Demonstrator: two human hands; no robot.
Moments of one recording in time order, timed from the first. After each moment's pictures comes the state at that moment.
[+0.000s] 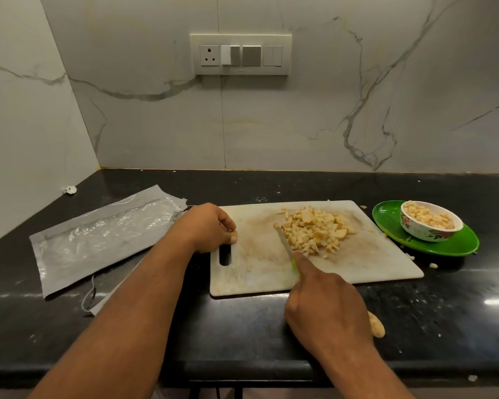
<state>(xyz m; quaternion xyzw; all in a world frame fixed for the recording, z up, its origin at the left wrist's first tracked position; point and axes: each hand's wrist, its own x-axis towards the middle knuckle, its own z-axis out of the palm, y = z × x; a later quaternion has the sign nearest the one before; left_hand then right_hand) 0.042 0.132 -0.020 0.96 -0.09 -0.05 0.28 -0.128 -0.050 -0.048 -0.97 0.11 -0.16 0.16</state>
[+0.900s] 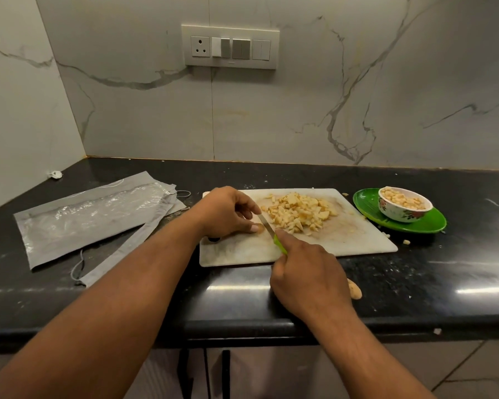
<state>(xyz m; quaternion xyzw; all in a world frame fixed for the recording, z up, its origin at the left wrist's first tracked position) 0.016 0.099 -0.024 0.90 -0.26 -0.04 0.34 -0.140 -0.048 -0.048 -0.97 0.06 -0.17 0.19</state>
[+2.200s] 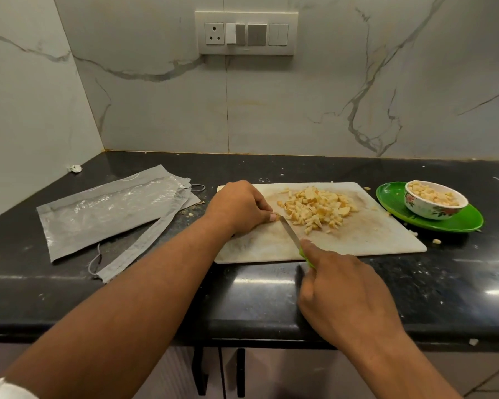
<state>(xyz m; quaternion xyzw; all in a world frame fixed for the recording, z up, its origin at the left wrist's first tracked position) 0.024 0.086 -0.034 0.94 -0.17 0.04 0.28 -0.162 -0.056 -0.042 -0.98 0.04 -0.16 0.14</state>
